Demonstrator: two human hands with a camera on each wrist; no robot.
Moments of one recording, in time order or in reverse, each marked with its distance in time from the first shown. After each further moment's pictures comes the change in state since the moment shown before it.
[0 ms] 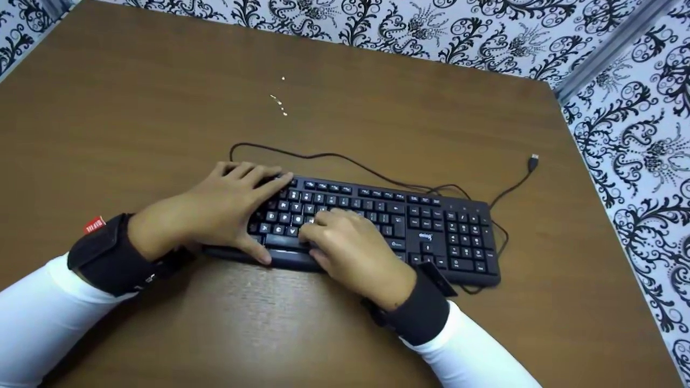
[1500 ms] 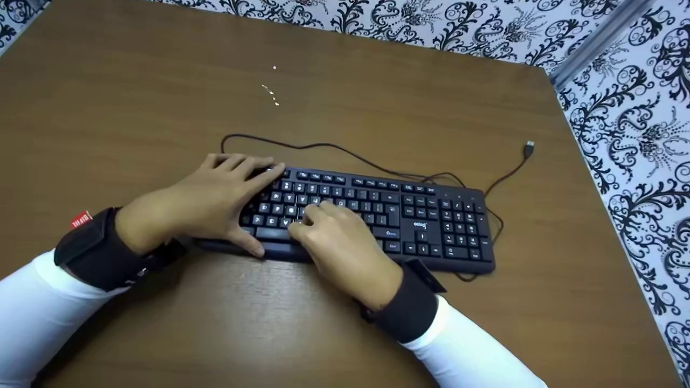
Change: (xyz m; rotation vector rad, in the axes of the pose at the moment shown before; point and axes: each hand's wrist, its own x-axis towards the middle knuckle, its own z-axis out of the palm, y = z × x) left_hand -0.001 -0.001 0.003 0.009 0.001 0.009; right_hand -0.001 -0.012 0.005 -0.130 0.026 -0.007
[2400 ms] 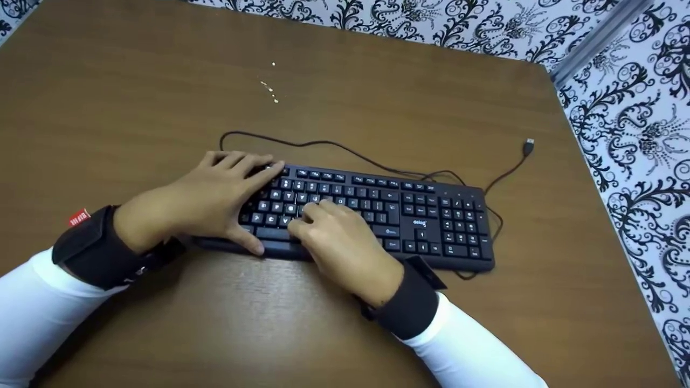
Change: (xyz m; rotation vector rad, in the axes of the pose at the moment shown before) left_hand 0.000 0.001 0.000 -0.007 0.008 0.006; right_hand -0.001 0.002 -0.001 0.035 -0.015 -0.010
